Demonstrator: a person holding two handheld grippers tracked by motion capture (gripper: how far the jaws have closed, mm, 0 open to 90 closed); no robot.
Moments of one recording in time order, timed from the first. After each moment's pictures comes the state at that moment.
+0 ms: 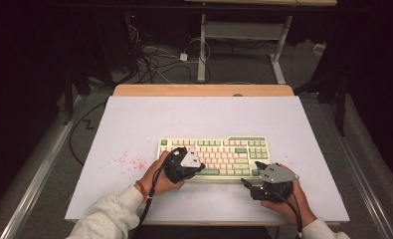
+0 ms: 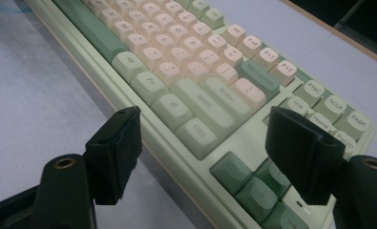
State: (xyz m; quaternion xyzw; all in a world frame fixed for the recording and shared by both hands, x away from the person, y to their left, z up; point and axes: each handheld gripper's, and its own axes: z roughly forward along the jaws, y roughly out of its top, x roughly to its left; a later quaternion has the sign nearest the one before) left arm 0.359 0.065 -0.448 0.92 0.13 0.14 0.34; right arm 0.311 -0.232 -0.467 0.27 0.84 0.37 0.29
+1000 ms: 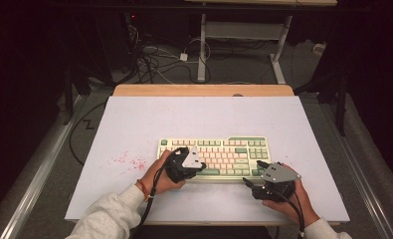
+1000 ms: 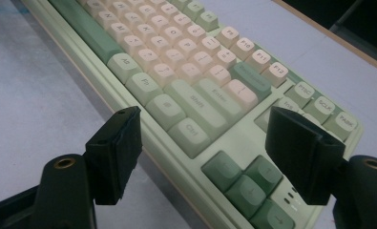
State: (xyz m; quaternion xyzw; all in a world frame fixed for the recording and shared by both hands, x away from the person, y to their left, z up) left arm 0.358 0.068 -0.445 0.92 0.12 0.15 0.34; right arm 0.311 -0.236 -0.461 0.27 0.84 0.37 0.29
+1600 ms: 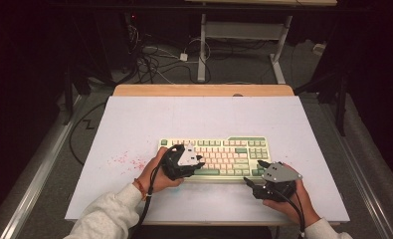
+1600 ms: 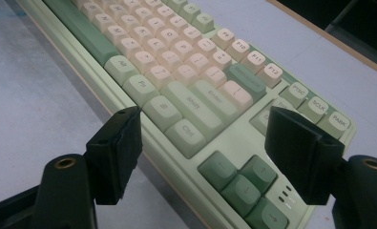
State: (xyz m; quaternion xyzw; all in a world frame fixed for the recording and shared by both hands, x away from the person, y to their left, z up) left arm 0.359 0.077 -0.440 0.91 0.13 0.19 0.36; right arm 0.310 -0.235 -0.459 0.27 0.84 0.37 0.30
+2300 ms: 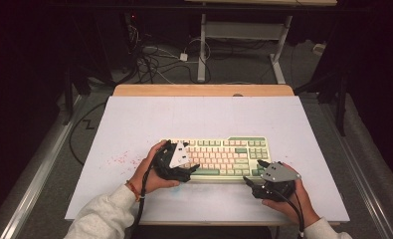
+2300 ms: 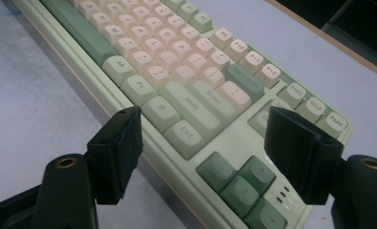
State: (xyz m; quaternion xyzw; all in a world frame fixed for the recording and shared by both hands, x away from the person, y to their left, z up) left arm 0.352 0.096 -0.440 0.88 0.17 0.25 0.37; right arm 0.310 -0.234 -0.458 0.27 0.84 0.37 0.30
